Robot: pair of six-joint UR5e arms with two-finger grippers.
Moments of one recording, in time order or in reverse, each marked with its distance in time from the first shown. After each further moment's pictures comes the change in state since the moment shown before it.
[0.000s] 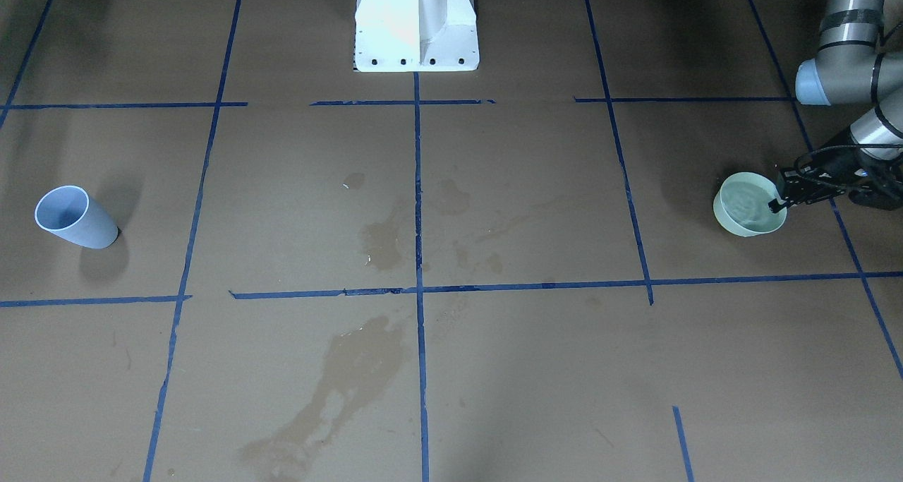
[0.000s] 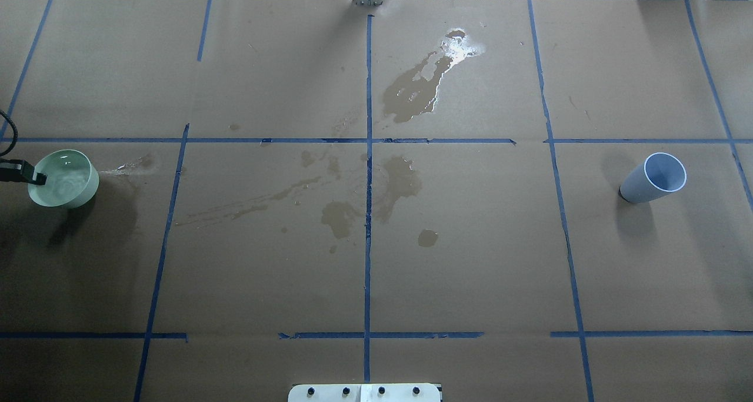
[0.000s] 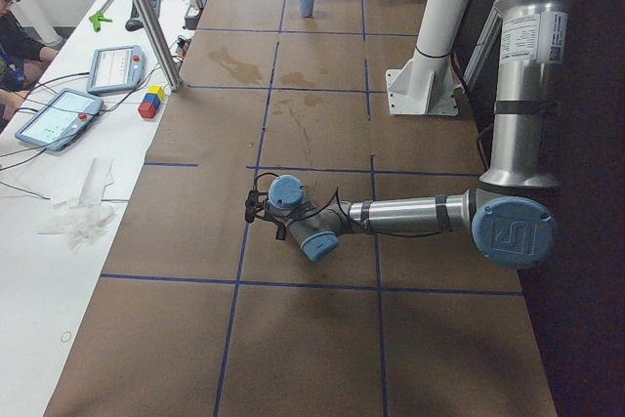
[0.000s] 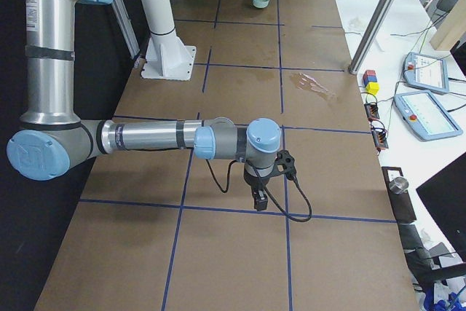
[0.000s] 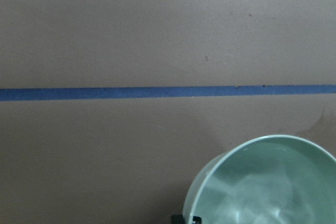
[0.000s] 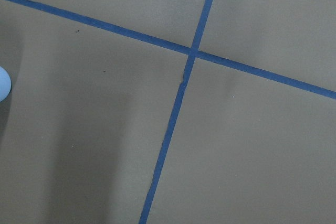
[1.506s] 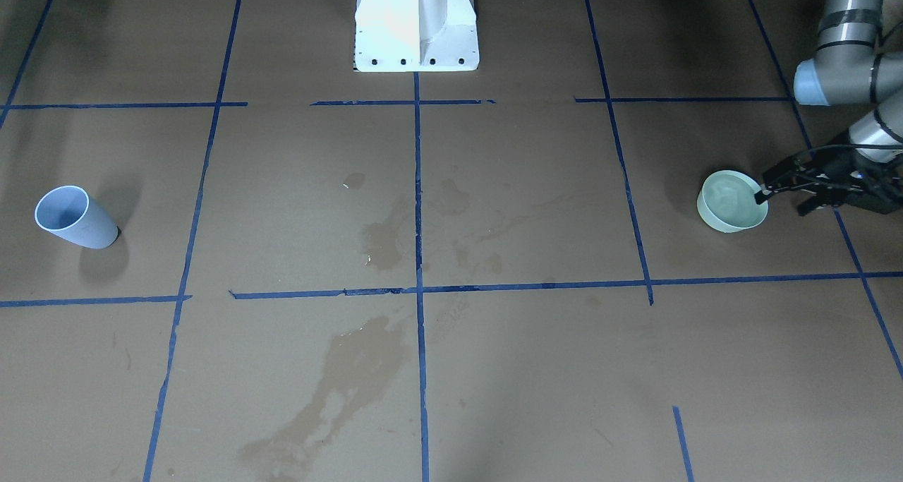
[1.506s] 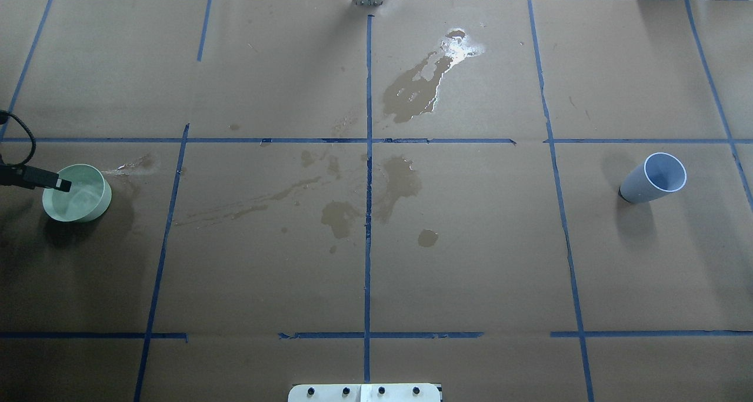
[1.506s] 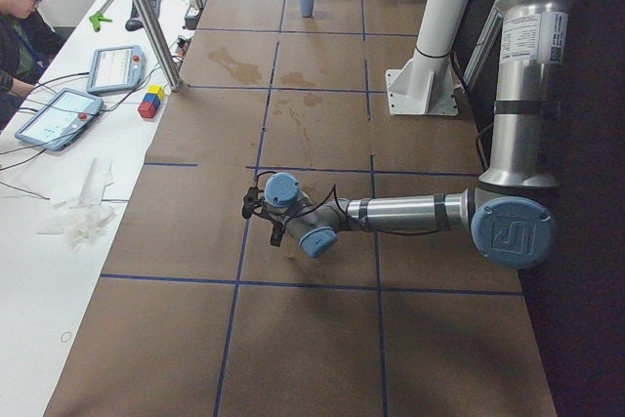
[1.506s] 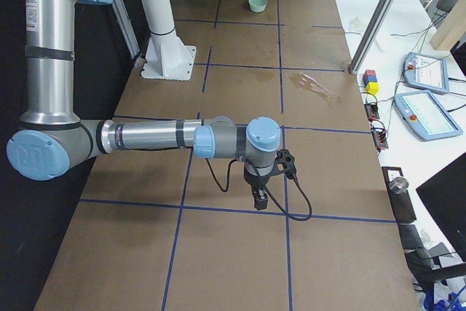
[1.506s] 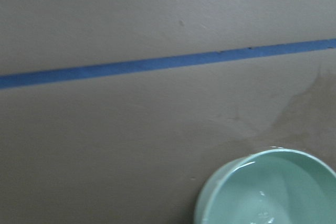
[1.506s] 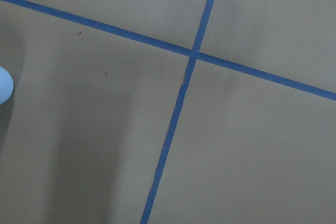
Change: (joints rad) left arm -0.069 -0.008 -0.049 0.204 -0.013 0.296; right arm 0.001 0.000 0.006 0.000 0.001 0.003
